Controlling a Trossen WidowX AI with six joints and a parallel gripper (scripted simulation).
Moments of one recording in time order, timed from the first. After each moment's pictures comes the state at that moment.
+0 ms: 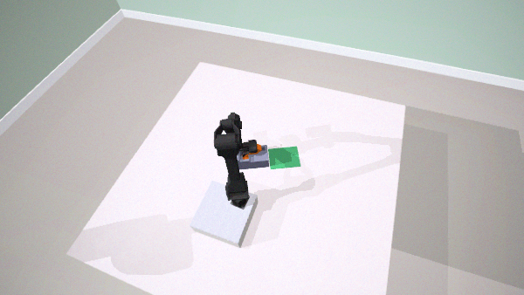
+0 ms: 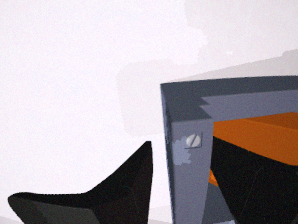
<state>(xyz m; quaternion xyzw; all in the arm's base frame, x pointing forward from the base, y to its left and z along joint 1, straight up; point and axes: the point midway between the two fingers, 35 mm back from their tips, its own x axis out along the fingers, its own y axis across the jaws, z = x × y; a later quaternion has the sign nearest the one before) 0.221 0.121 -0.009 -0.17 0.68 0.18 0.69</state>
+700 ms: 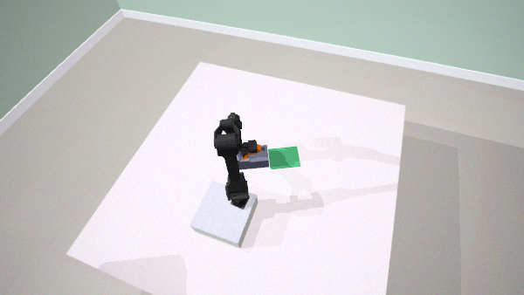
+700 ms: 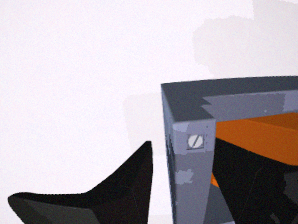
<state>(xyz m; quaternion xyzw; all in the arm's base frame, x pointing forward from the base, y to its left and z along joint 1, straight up) 0.220 0.121 -0.010 -0.18 0.68 0.18 0.69</state>
